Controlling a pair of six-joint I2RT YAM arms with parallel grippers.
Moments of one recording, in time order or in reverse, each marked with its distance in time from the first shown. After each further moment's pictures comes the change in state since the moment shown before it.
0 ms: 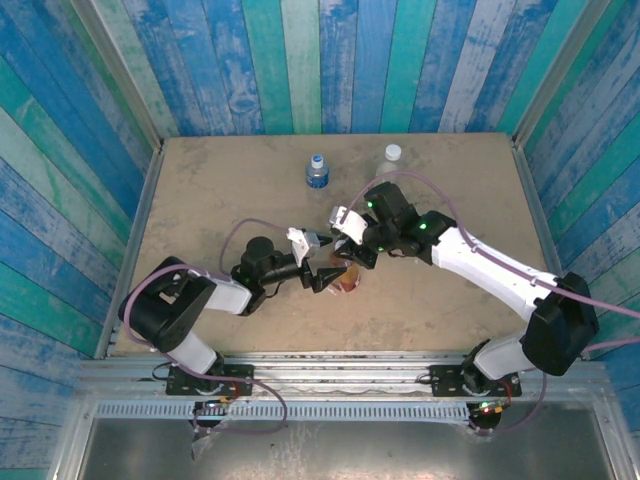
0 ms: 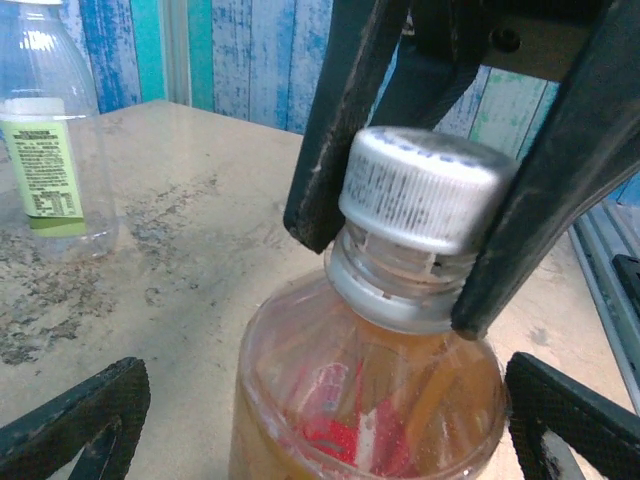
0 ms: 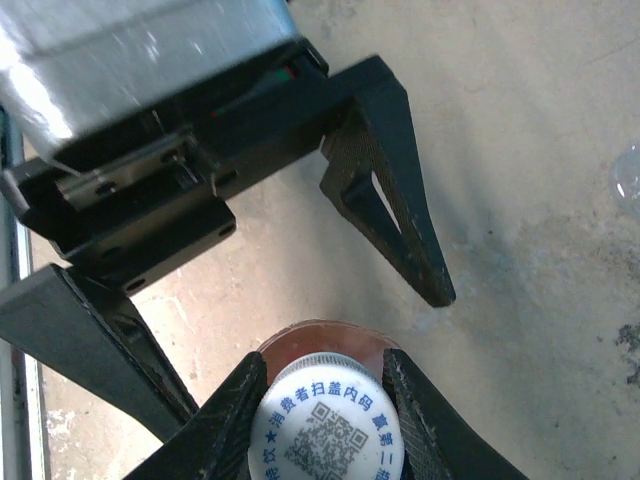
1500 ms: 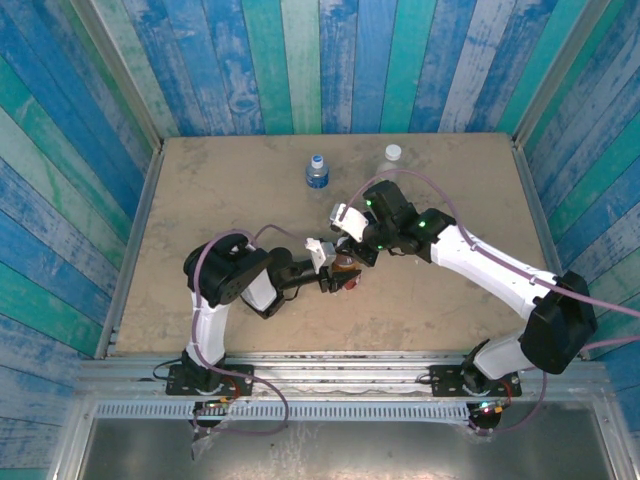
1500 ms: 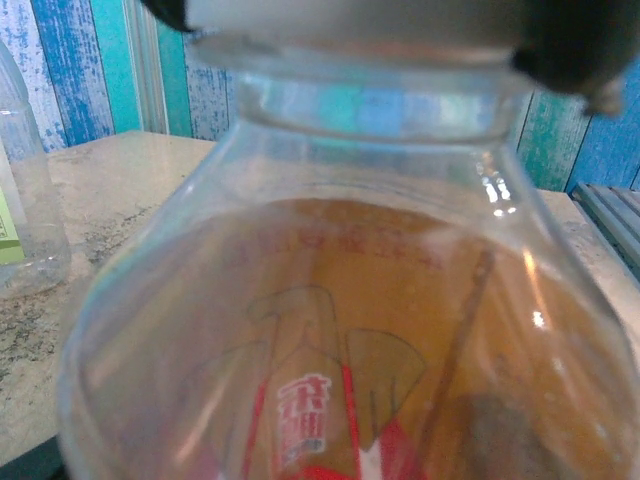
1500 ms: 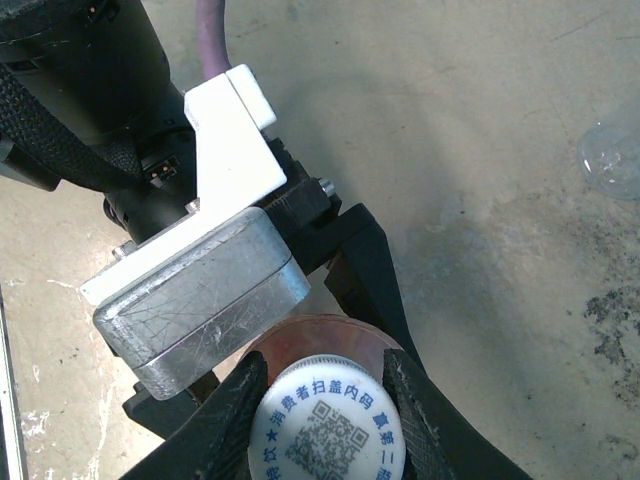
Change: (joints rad) left arm -0.088 0.446 0.096 0.457 -0.043 0.003; right arm -0.005 0.011 0.025 -0.029 0.064 0.016
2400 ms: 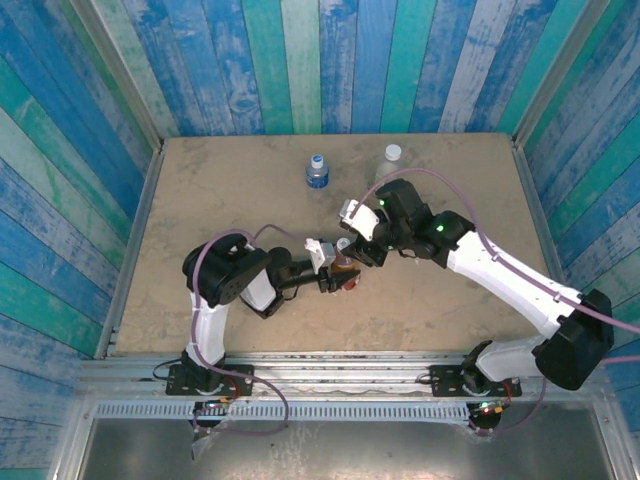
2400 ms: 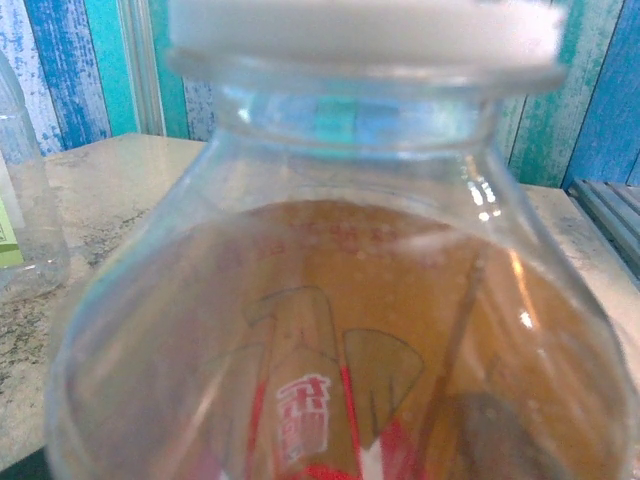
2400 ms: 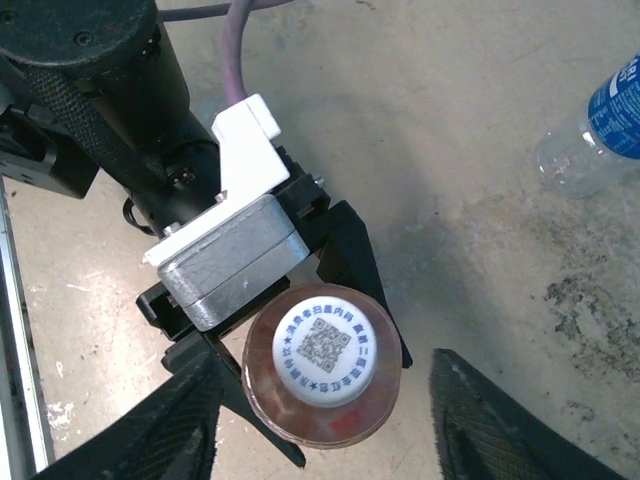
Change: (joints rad) left arm 0.003 -0.008 -0.007 -0.005 0.024 0.017; right arm -0.002 -0.106 0.005 -0.049 0.023 0.042
